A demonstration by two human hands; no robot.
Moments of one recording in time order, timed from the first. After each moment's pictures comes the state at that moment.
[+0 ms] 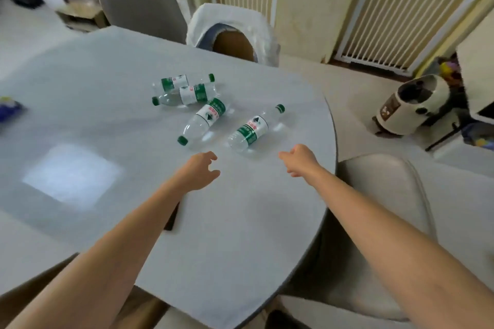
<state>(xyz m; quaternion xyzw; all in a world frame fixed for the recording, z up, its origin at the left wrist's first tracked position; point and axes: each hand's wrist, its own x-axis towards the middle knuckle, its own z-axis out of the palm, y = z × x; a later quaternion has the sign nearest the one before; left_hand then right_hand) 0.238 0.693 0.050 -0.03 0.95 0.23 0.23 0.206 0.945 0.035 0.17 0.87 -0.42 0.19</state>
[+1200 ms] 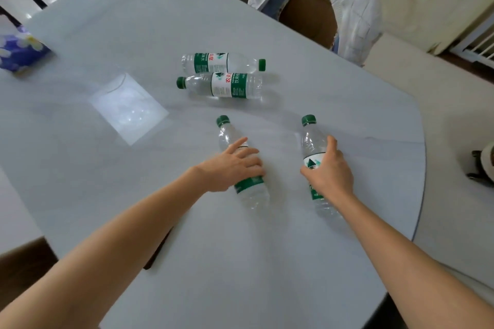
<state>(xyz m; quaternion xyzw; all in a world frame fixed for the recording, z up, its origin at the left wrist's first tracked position) 0.084 0.680 -0.048 0.33 0.92 -0.09 0.19 0.026 0.919 -0.072 0.03 0.96 -0.24 0.15</state>
